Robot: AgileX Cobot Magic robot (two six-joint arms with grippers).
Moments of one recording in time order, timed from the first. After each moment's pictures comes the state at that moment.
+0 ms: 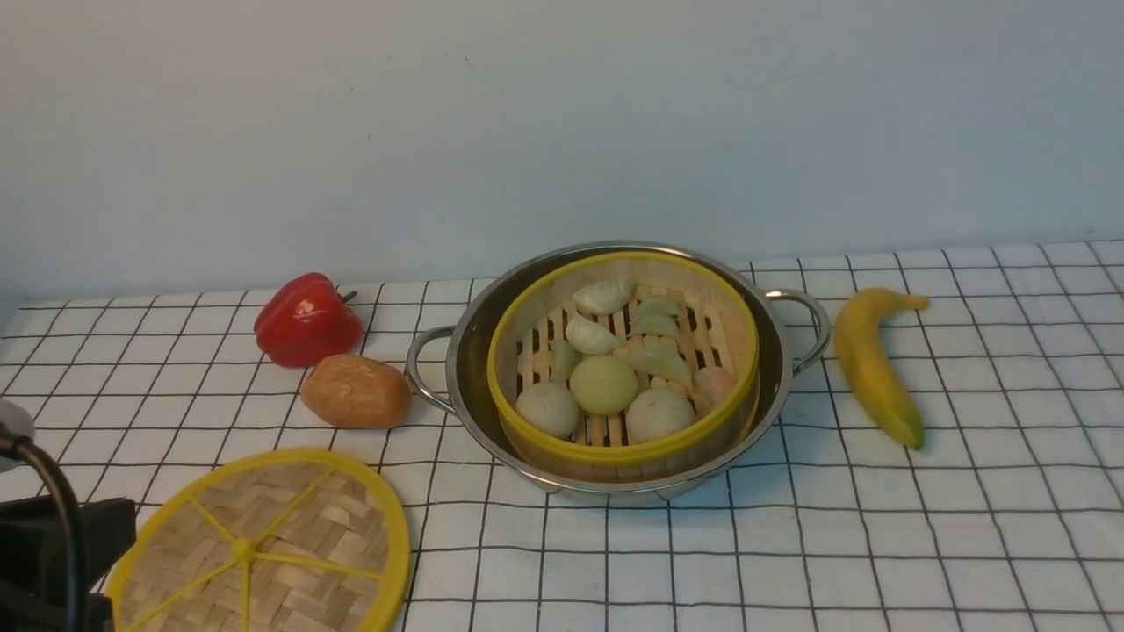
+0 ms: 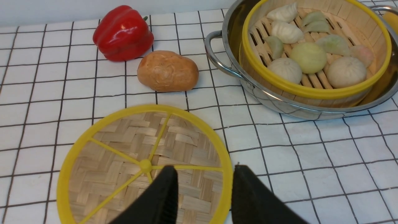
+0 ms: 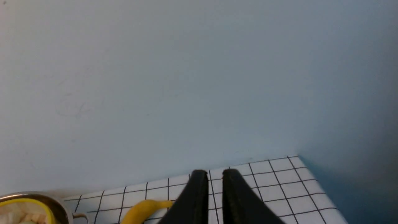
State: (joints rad) right arm -0.10 0.46 -0.68 -0.16 0.53 0.36; left arm 0.03 0.55 -0.63 -0.30 0.81 0.26
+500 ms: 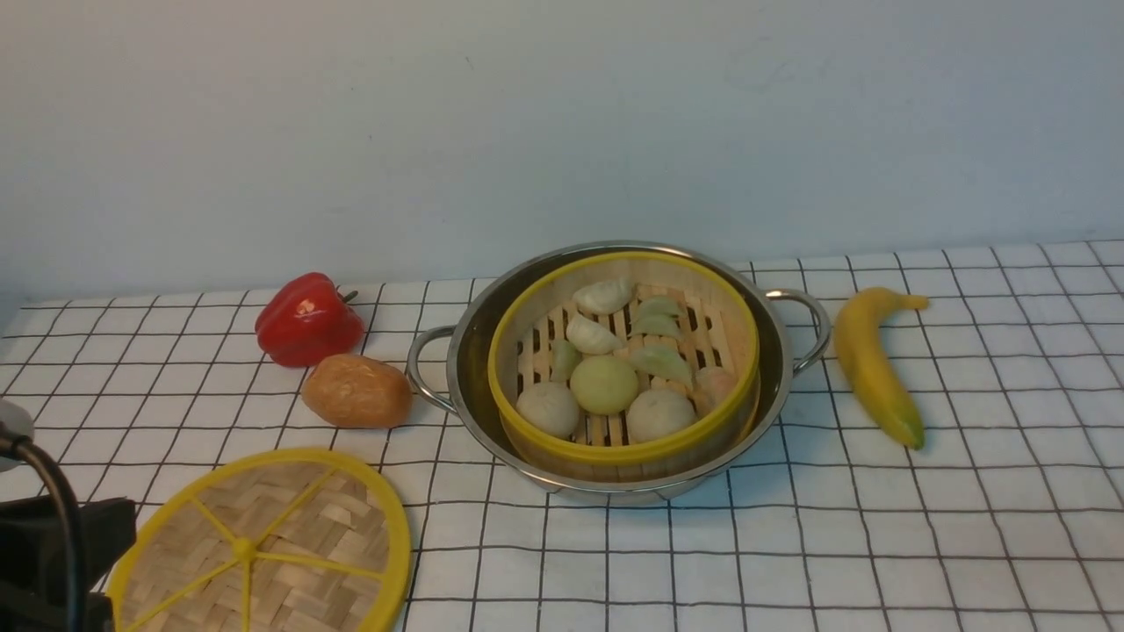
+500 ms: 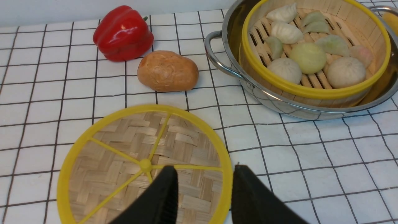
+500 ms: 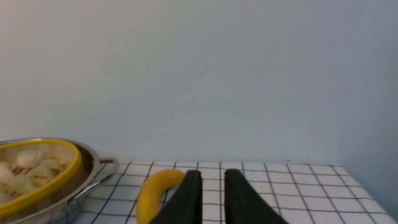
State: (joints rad) right arm 0.01 0.03 -0.01 -0.27 0.12 0.36; left arm 0.03 0.55 -0.63 -0.30 0.81 0.26
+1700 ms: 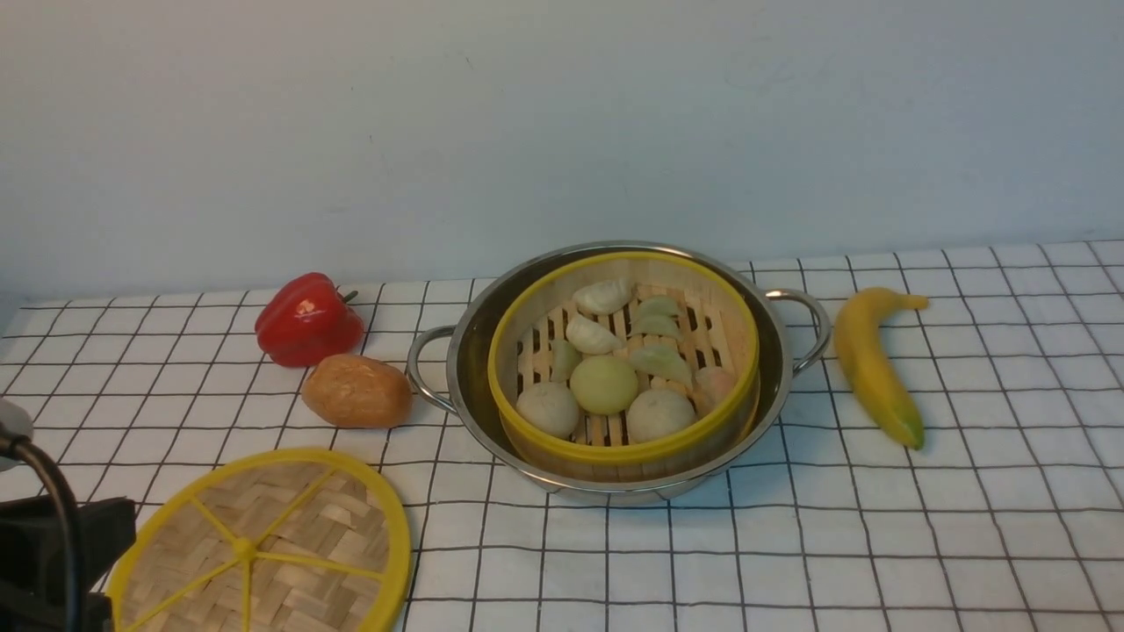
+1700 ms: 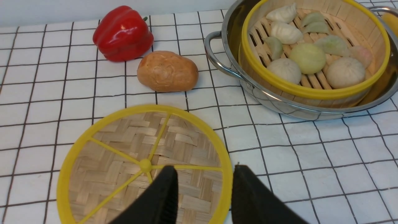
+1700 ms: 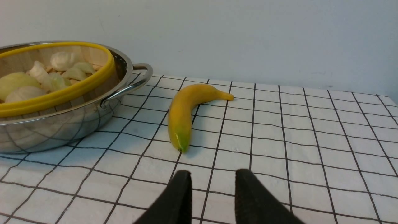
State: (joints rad) right arm 0.08 0.03 0.01 0.03 0.33 0.03; left arm 0.03 0.55 -0.63 -0.30 0.81 0.26
